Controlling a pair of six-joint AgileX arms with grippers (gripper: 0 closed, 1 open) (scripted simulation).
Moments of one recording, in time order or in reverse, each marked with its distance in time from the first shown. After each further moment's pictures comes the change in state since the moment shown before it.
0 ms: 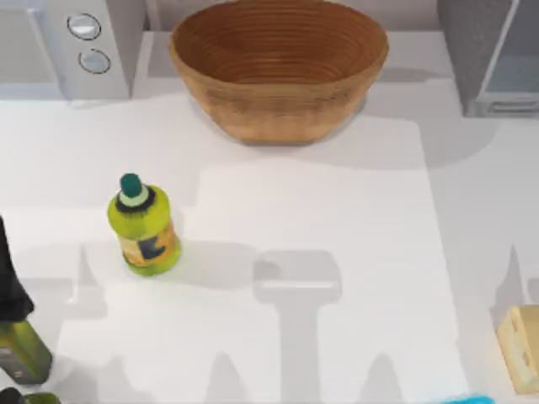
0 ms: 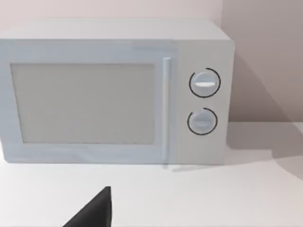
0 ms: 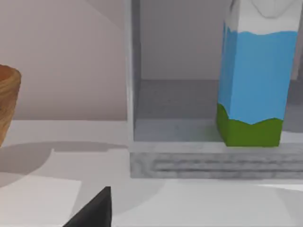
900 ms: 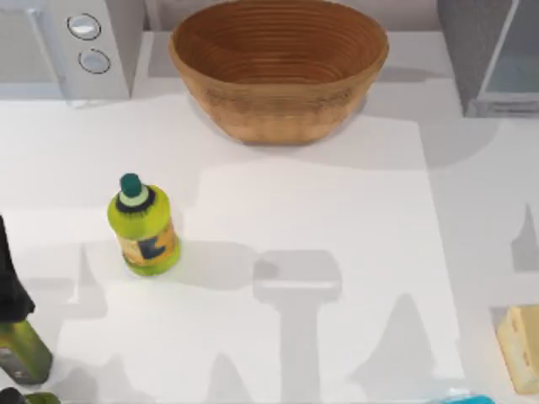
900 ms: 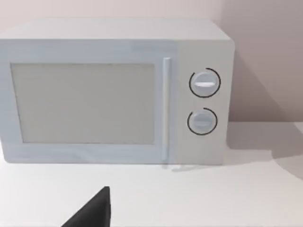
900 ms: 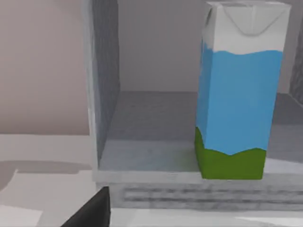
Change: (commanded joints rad) left arm 0.000 0.000 0.000 0.000 0.000 0.000; right arm -0.259 0.867 0.084 0.783 -0.251 -0.002
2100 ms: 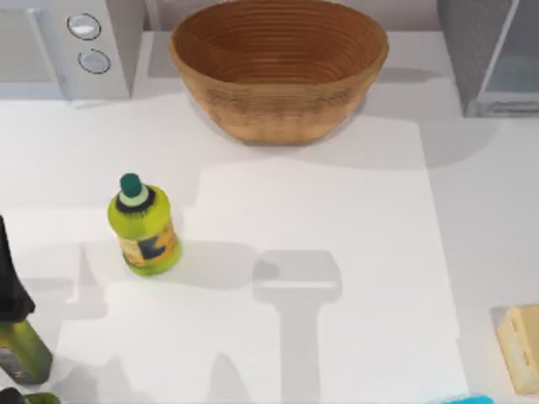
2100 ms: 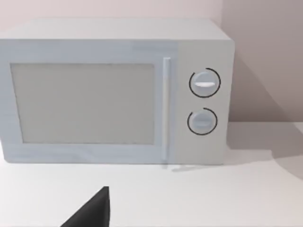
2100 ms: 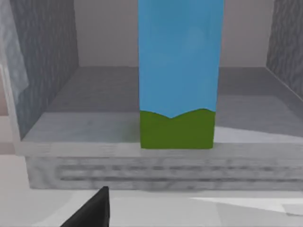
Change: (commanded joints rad) left arm 0.000 0.000 0.000 0.000 0.000 0.000; right arm -0.269 0.926 0.098 0.832 -0.260 0.019
